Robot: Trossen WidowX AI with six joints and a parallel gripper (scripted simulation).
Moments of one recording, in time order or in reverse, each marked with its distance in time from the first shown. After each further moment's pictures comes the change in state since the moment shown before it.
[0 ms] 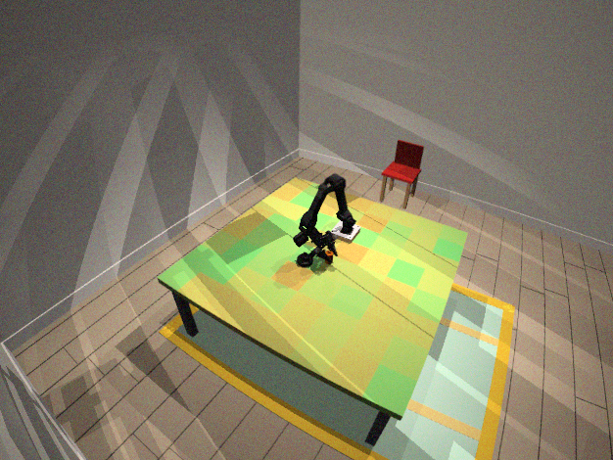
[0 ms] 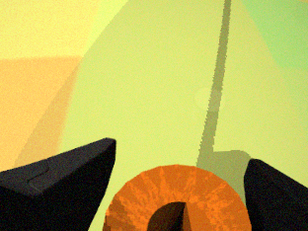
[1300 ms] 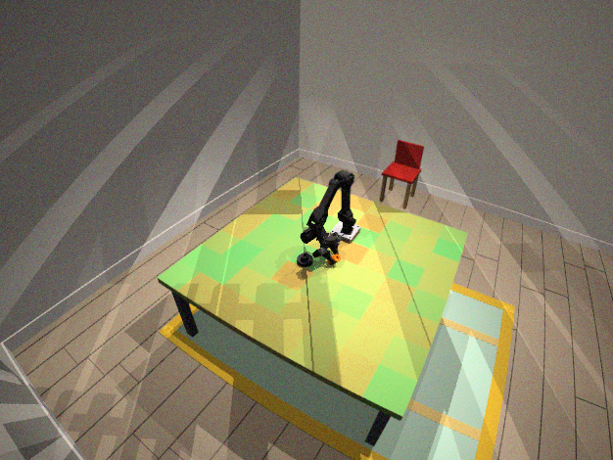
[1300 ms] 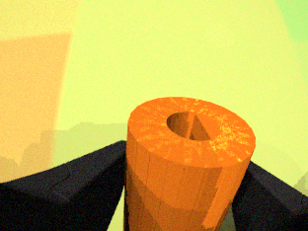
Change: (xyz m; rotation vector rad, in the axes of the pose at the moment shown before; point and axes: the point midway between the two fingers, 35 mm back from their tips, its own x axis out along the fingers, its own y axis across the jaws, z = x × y) arm 0.013 -0.002 0.014 0.002 0.264 -0.004
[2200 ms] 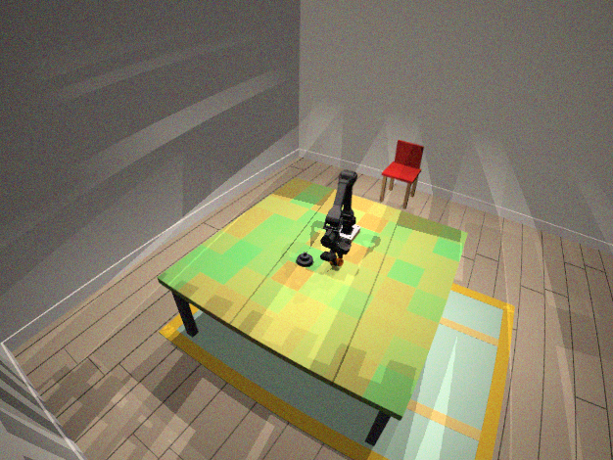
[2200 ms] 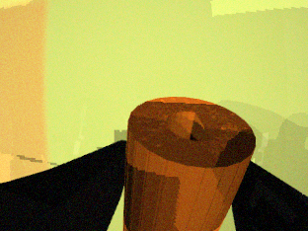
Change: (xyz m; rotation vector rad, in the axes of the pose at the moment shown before) arm 0.022 0.000 0.022 0.004 0.460 -0.001
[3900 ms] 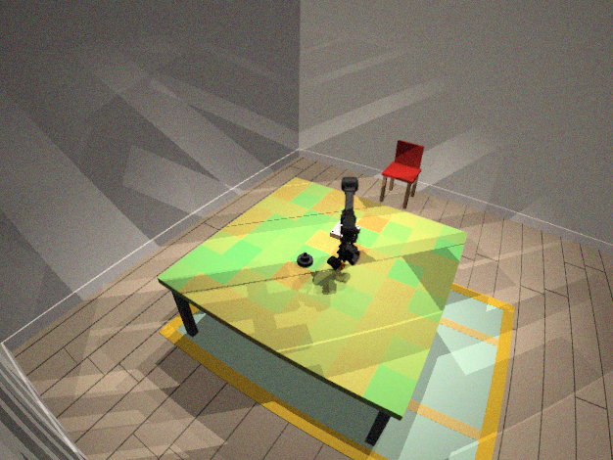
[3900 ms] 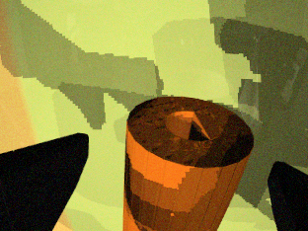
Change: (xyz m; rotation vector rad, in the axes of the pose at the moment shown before) arm 0.019 0.001 0.020 -0.003 0.421 -0.006
